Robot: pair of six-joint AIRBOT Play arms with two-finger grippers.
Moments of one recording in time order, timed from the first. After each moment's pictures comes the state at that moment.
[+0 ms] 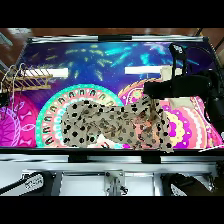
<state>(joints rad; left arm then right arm) 0.38 -1.25 1.28 1.84 -1.18 -1.46 0.29 -1.09 1.31 1.75 -1.19 -1.33</state>
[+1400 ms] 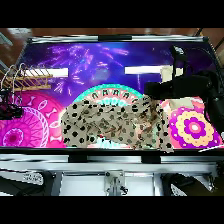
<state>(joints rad) 0.50 -1.65 1.26 1.83 -0.99 -1.38 0.29 -1.09 1.31 1.73 -1.20 -1.29</state>
